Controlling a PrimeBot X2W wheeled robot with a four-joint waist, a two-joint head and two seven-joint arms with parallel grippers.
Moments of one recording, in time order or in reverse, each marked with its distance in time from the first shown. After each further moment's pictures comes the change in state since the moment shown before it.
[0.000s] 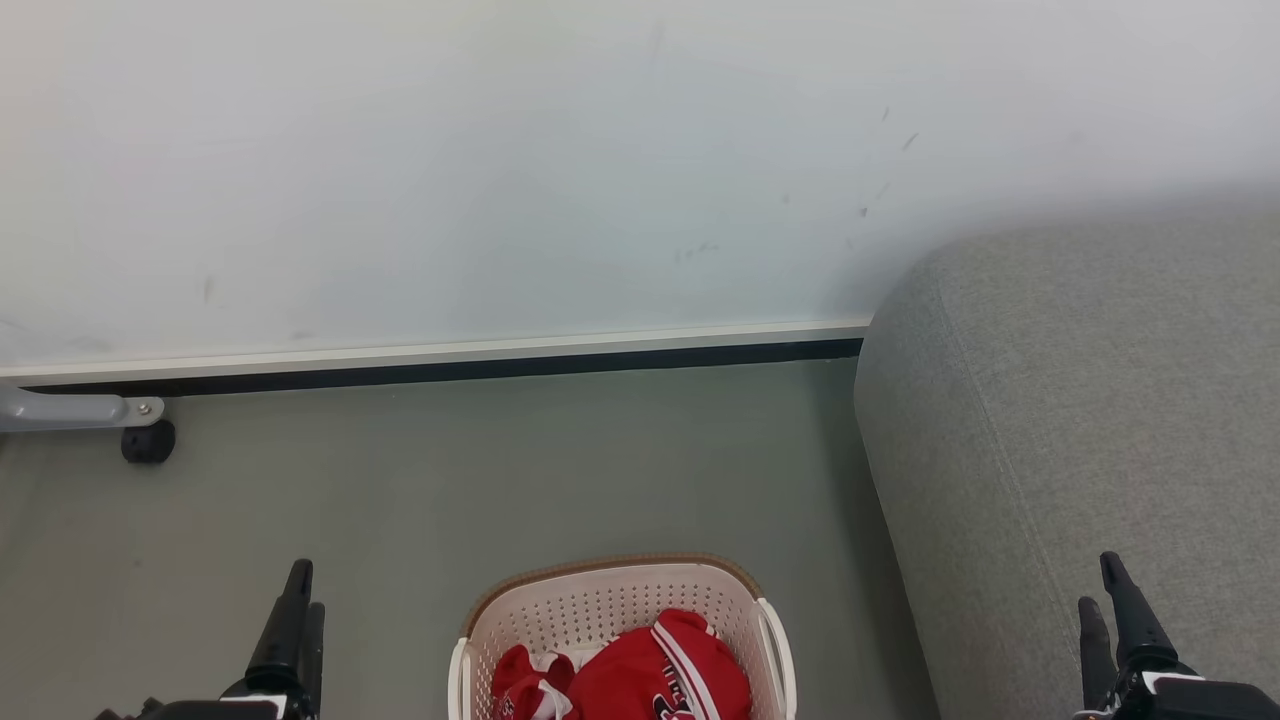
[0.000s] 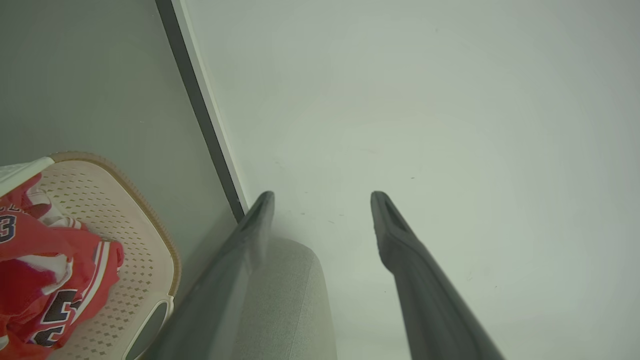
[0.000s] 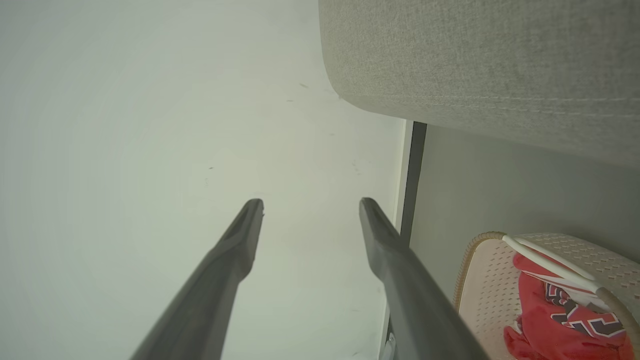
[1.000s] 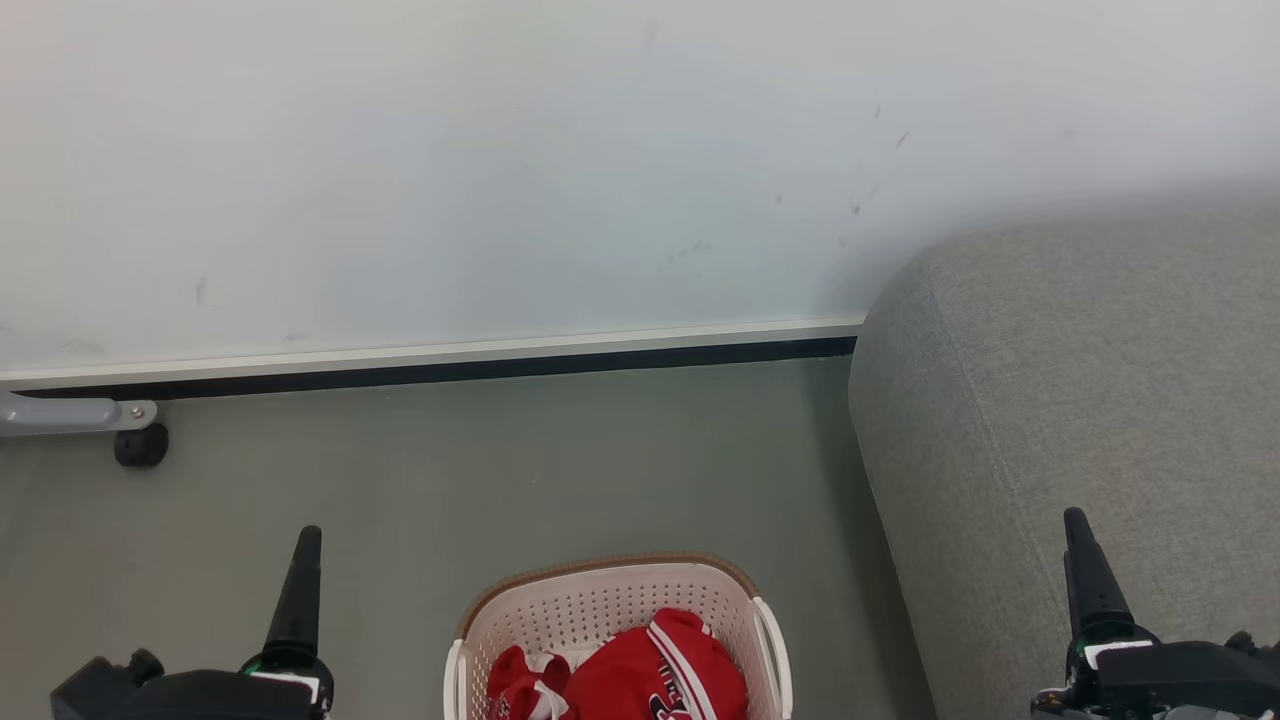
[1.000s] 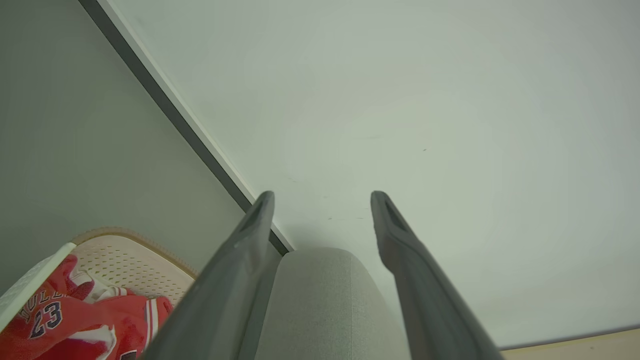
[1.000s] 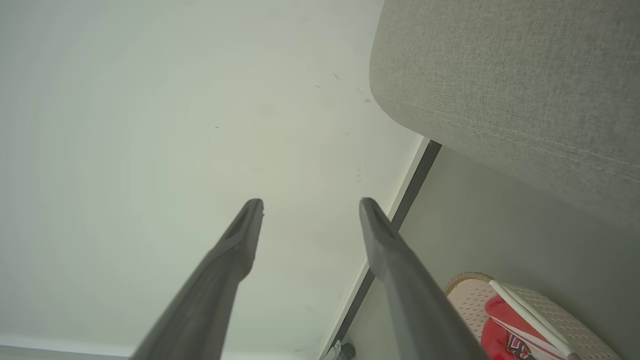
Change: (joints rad) left arm -0.009 0.052 -0.084 -0.066 0.233 0.002 -0.109; right arm -0.017 -0.032 0.119 -0.067 -0.227 0.000 -0.108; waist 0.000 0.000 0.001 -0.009
